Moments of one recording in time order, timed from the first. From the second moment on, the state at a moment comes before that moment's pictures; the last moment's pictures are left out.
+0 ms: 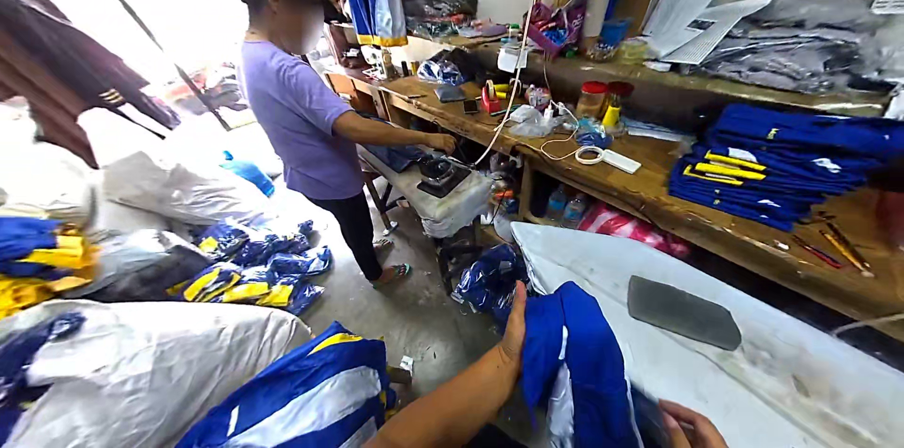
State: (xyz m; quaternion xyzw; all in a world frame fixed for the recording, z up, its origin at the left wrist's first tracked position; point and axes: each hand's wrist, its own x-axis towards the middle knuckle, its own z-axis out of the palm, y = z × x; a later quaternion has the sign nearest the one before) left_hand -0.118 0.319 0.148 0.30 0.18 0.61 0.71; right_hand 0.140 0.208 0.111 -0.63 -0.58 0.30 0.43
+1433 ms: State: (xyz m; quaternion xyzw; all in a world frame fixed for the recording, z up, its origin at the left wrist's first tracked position) left_hand -0.014 0.481 0.174 0.36 0.28 0.60 0.66; right_hand 0.305 0.380 0.014 -0.64 0.16 0.31 0.68
